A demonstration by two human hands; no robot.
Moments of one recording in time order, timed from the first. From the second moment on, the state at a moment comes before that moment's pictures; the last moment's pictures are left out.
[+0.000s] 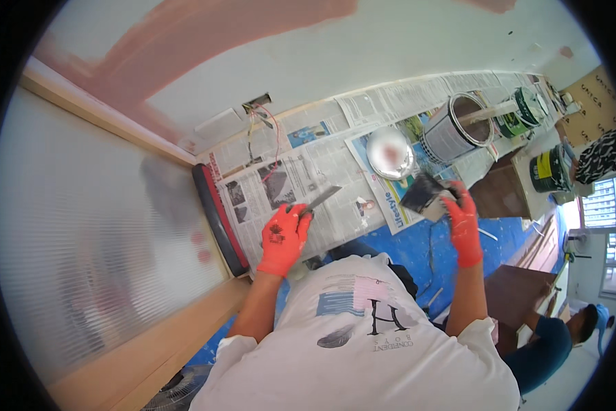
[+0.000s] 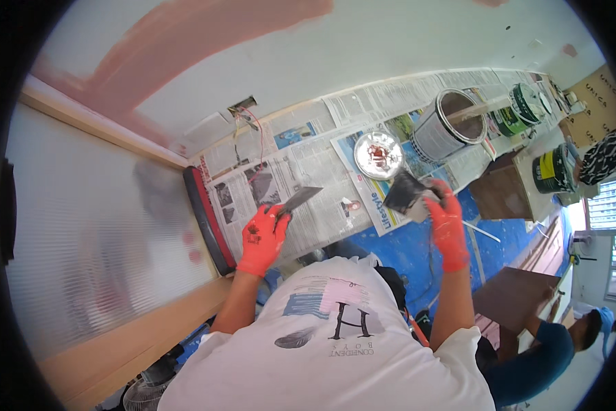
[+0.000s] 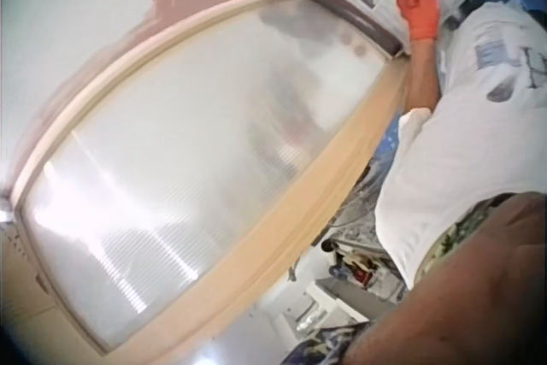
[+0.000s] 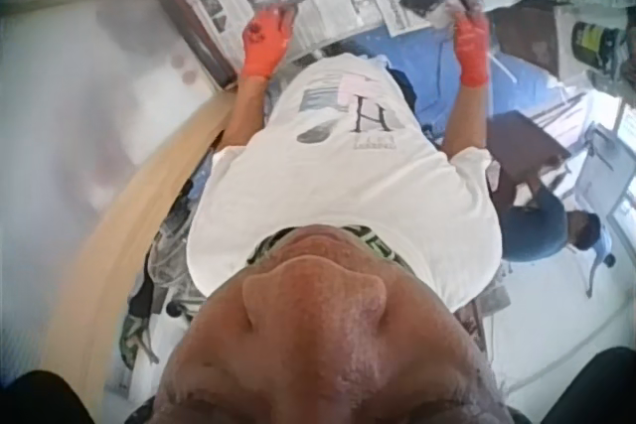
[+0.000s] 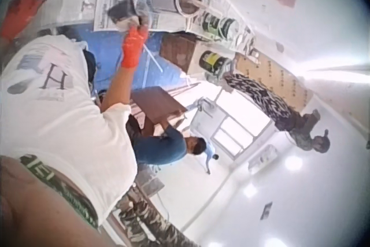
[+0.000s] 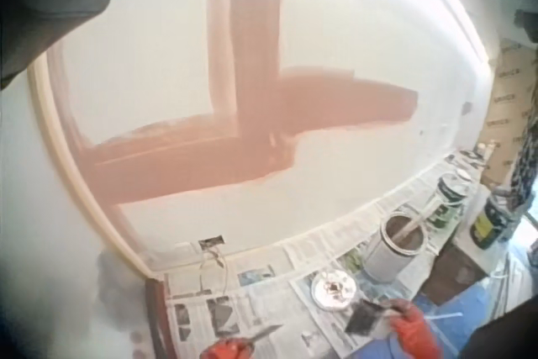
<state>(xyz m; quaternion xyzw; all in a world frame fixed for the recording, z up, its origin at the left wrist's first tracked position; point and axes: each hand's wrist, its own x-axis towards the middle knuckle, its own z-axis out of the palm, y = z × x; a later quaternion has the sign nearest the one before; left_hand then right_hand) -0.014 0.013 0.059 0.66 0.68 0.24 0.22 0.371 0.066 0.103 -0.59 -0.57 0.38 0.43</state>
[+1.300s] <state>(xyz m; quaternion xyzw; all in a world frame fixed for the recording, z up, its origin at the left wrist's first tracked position) 0.151 0.018 0.108 0.20 0.68 0.54 0.44 0.559 0.278 0.177 -0.59 -0.62 0.21 0.47</state>
